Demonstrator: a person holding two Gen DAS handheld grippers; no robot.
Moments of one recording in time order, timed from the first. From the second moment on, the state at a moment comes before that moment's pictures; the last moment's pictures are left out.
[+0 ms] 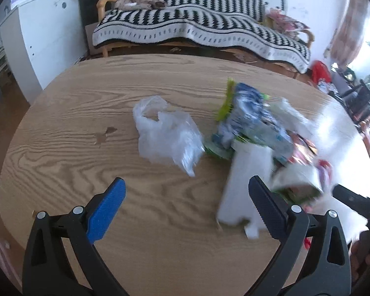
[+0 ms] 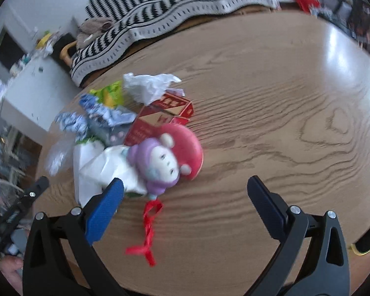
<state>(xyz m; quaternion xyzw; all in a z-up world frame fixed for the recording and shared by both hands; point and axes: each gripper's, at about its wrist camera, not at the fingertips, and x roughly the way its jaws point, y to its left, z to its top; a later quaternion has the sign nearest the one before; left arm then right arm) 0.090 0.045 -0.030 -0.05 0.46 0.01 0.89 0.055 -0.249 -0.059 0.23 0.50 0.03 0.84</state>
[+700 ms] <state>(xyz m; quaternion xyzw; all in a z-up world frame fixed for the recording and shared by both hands) 0.144 0.058 -0.054 -0.09 0.46 0.01 0.88 0.074 -0.246 -0.042 0.24 0.45 0.04 0.86</state>
